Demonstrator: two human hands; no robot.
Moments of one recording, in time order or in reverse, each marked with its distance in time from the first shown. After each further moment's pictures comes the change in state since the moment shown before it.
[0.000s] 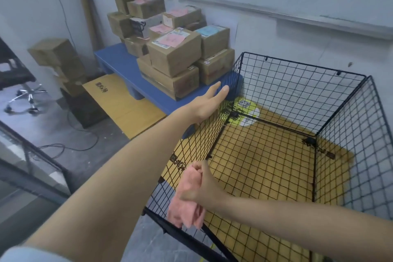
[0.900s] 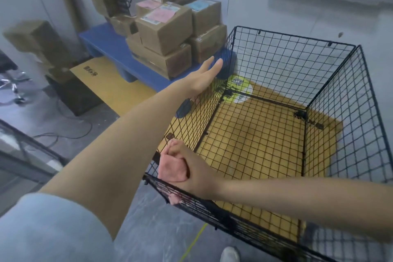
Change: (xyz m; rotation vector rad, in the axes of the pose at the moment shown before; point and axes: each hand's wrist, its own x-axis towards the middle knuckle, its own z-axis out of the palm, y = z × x) left_hand -0.011 0.005 -0.001 0.002 -0.026 0.015; right_hand -0.030 -0.013 0.026 -0.178 -0.049 -0.547
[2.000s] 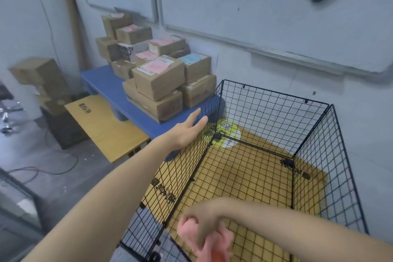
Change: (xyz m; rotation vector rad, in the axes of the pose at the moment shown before) left_hand 0.008 -0.009 0.004 0.047 0.023 -0.026; right_hand 0.030 0.033 -0.082 -0.703 -0.900 0.531
